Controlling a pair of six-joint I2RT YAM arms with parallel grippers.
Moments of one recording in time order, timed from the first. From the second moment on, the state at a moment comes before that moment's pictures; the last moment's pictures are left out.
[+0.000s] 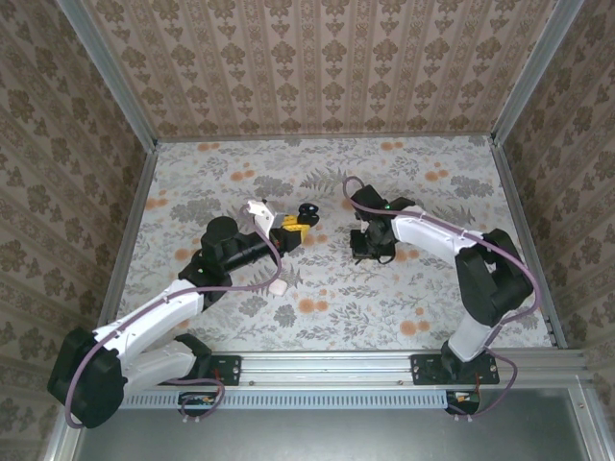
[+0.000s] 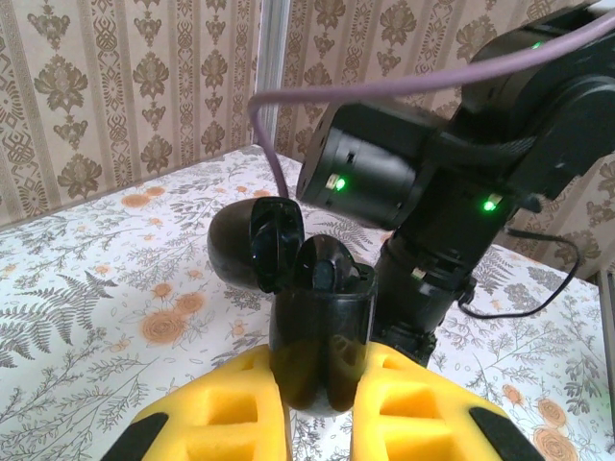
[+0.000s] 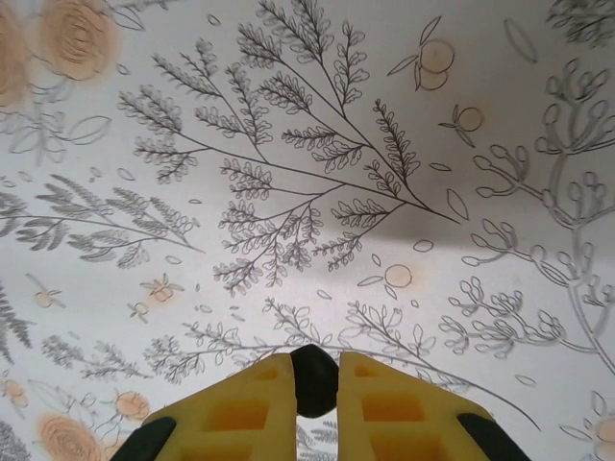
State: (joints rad) left arm -0.66 1.03 0.56 0.38 0.45 -0.12; right arm 0.52 1.68 1.15 -0.78 -0.10 0.53
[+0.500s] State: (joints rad) left arm -0.66 1.08 0.56 0.40 0.49 -0.12; right arm 0.60 1.39 1.30 -0.82 0.04 0.45
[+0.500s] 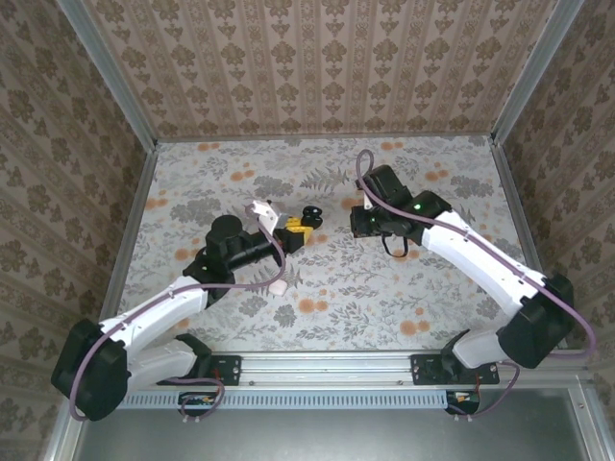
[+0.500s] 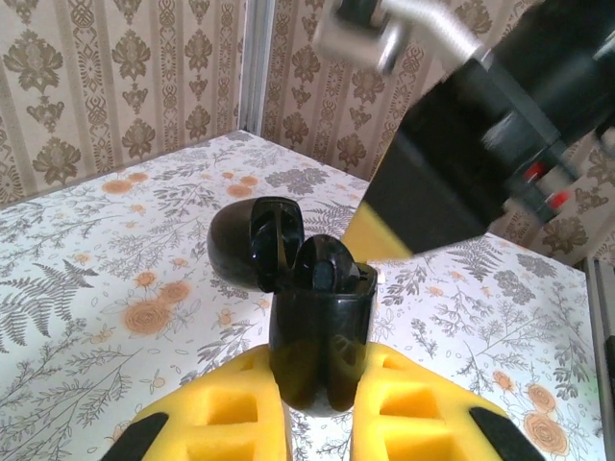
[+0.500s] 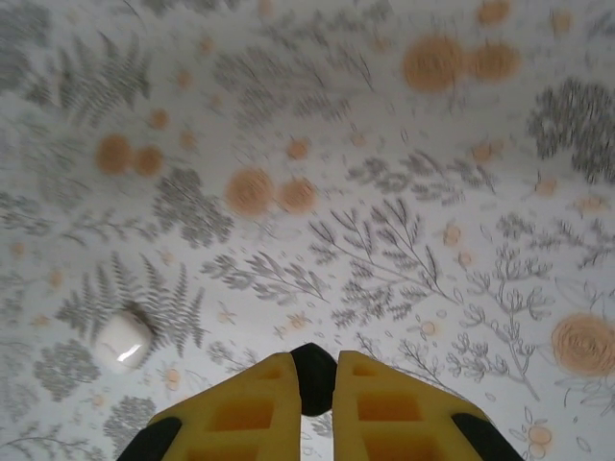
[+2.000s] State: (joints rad) left arm -0.67 1.09 0.61 0.42 0.53 -0.18; right arm 0.79 1.35 1.42 -0.64 0.05 0.19
